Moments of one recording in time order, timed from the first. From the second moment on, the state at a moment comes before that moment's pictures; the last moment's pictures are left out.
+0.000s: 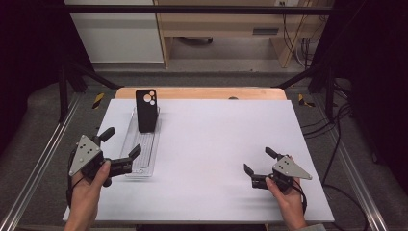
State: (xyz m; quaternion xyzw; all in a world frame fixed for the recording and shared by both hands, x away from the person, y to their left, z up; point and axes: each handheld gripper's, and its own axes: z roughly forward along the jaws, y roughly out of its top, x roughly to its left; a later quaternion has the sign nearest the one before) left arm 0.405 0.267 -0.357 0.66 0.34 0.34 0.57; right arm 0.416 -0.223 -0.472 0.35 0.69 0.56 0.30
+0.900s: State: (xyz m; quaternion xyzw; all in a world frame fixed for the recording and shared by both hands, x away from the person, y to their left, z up) left arm 0.392 0.301 -0.377 0.64 0.36 0.35 0.58; right arm 0.415 -0.222 -0.474 0.35 0.69 0.56 0.30
